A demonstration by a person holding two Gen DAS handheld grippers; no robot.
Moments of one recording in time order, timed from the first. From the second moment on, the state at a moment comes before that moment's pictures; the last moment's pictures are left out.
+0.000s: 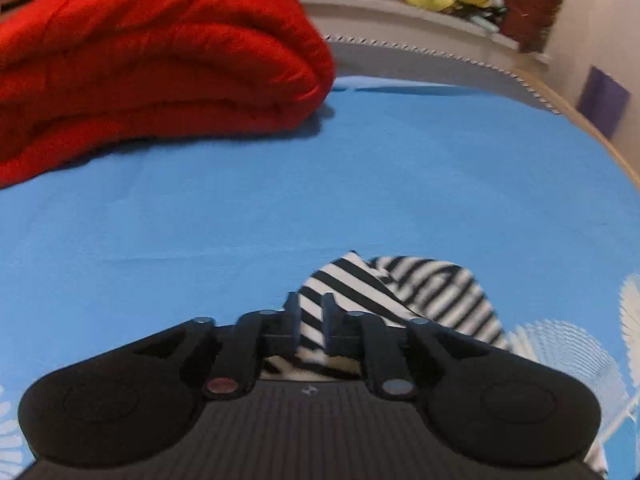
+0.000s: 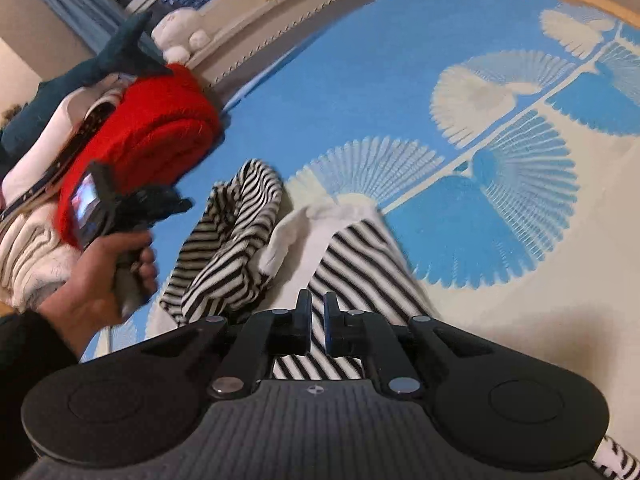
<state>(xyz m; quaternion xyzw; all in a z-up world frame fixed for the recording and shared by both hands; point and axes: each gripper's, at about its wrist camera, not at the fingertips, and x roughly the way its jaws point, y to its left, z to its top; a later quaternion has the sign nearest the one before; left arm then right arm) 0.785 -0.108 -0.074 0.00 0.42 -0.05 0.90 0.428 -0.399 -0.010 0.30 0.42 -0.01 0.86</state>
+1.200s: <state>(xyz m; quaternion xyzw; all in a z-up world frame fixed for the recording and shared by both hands) 0.552 -0.106 0.058 0.05 0.32 -0.25 0.91 0.420 -0.427 0.001 0.30 0.41 -0.04 0.86</state>
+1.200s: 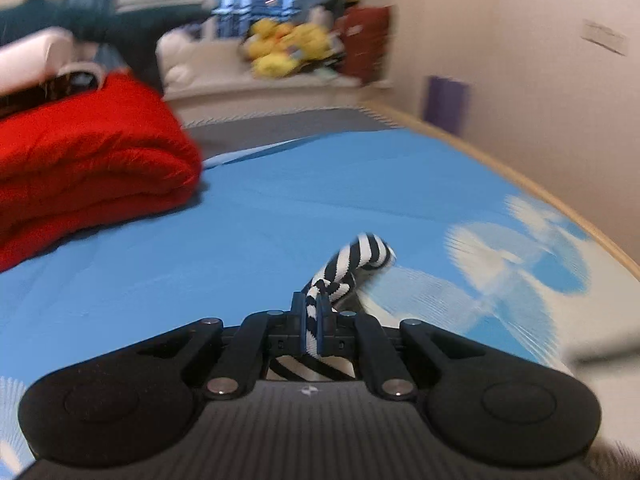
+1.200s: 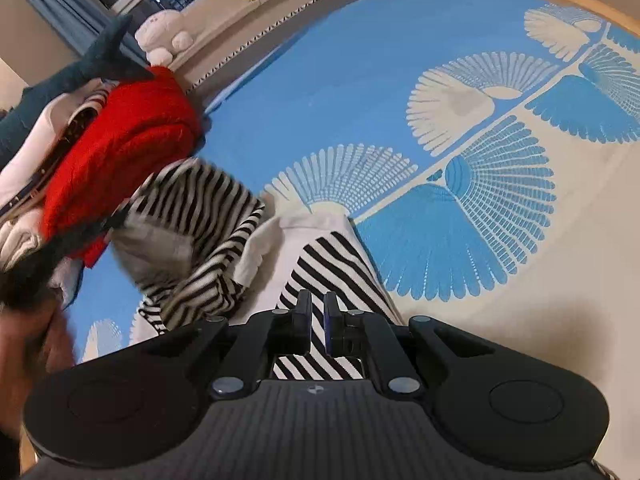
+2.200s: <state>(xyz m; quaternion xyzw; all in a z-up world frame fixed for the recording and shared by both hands) 0.413 0.008 -0.097 -0.27 0.57 -0.07 0.77 0.412 -0.325 -0.103 0.21 0.58 0.03 0.79</state>
